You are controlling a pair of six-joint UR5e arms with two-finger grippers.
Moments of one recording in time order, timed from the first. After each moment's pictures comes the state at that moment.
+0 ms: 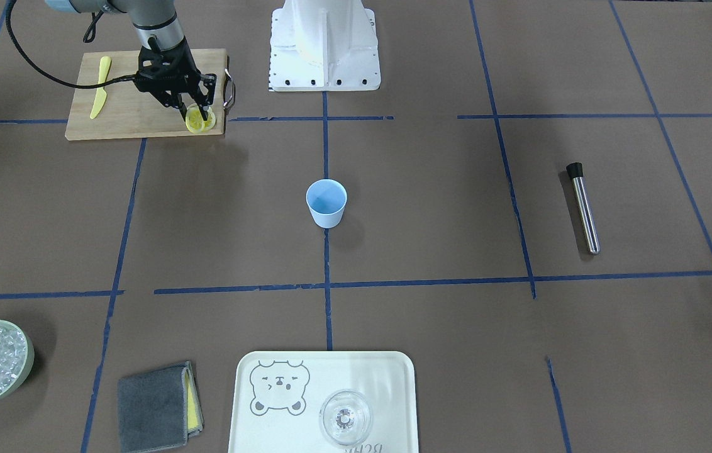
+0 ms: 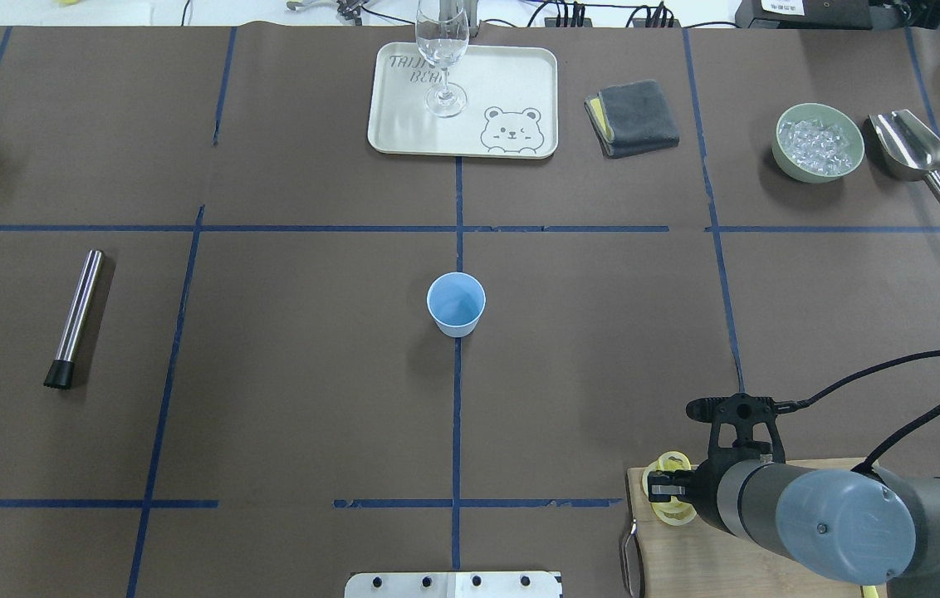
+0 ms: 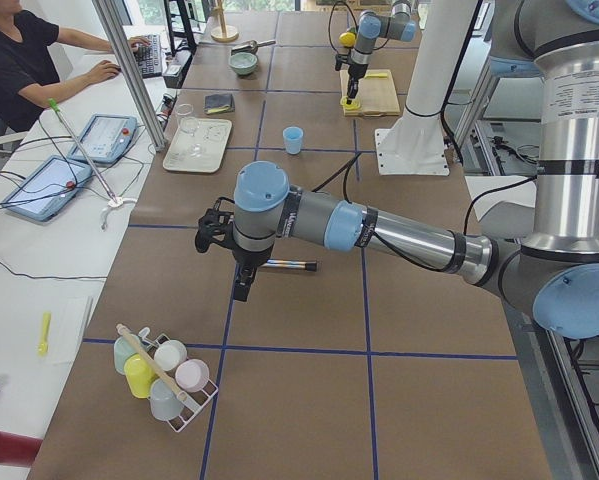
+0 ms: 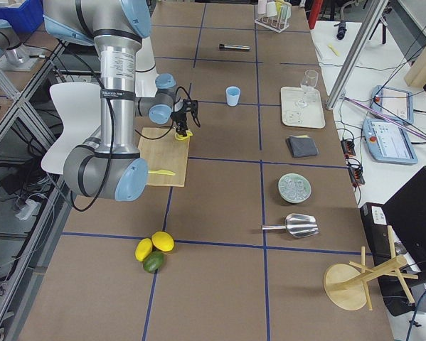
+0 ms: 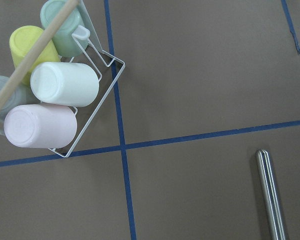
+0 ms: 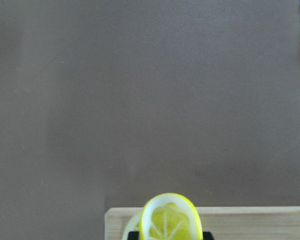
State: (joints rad) left arm -1.60 -1.53 -1.88 -1.58 -2.39 -0.04; right arm 0.15 -1.63 2.16 -1.27 1.50 1.47
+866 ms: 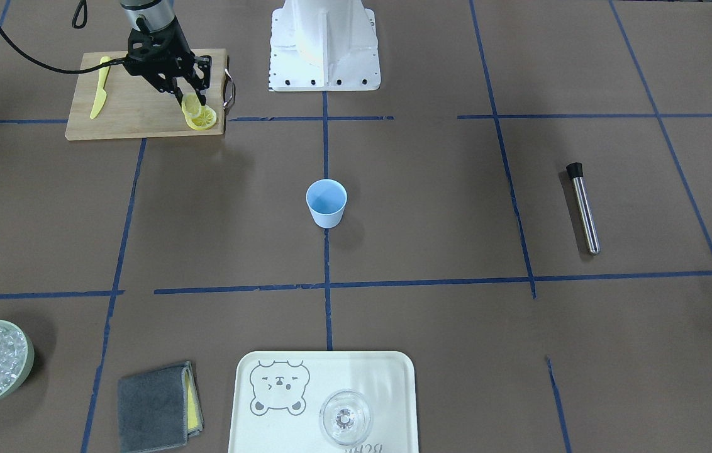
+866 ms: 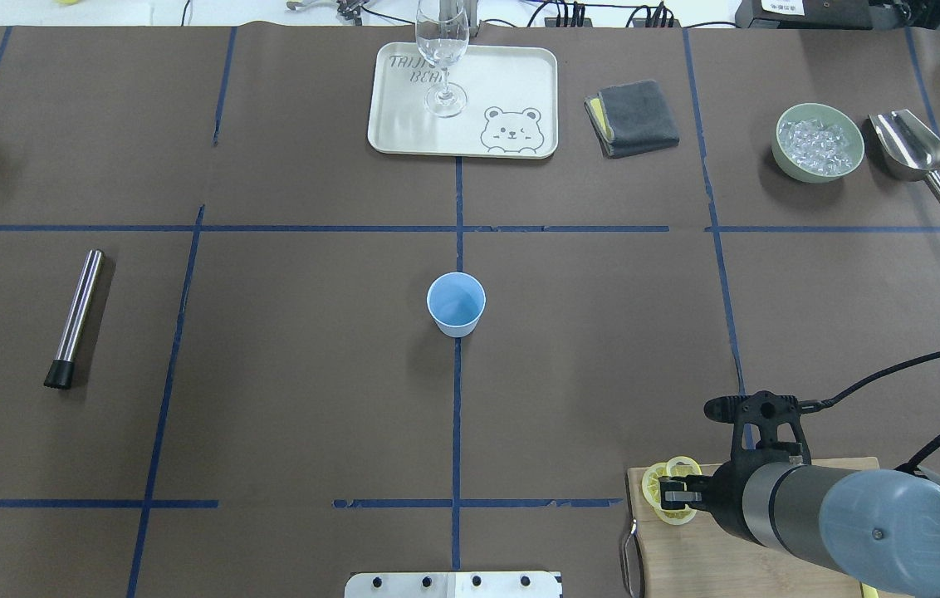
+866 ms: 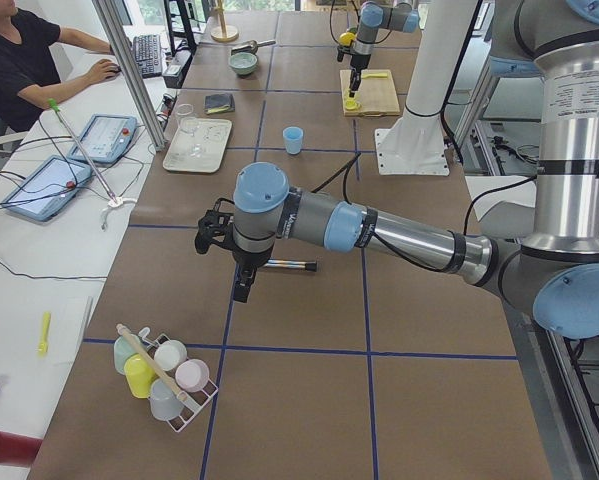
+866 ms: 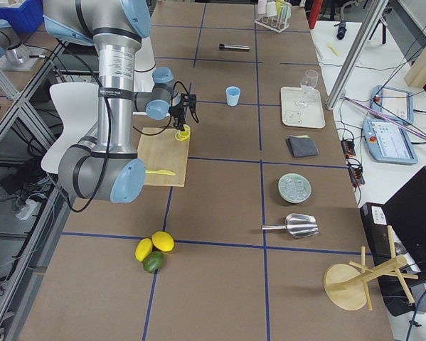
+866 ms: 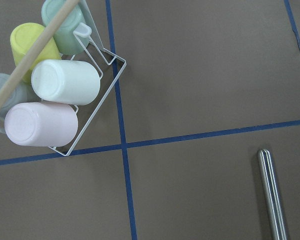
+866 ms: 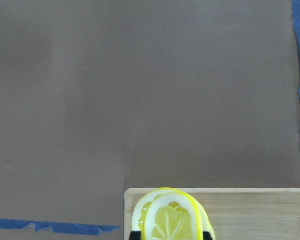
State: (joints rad) left arm -1.60 -1.53 -1.88 -1.58 -2.39 -0.04; right arm 0.15 -1.67 2.27 -1.27 1.53 1.47
